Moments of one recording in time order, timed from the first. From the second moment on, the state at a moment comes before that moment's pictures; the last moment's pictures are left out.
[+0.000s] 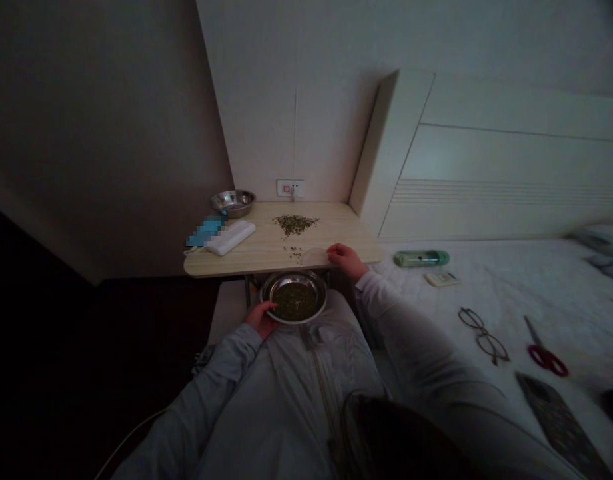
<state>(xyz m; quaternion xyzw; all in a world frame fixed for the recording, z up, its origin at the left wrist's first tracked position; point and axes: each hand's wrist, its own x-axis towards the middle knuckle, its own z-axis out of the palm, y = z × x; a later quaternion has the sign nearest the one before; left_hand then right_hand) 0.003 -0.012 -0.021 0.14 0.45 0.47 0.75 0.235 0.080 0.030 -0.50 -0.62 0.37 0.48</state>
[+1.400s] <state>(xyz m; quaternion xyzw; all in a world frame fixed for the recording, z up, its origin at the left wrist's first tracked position) 0.003 -0.012 -0.023 0.14 0.43 0.48 0.75 0.221 0.078 0.031 -0.50 -0.63 0.36 0.46</state>
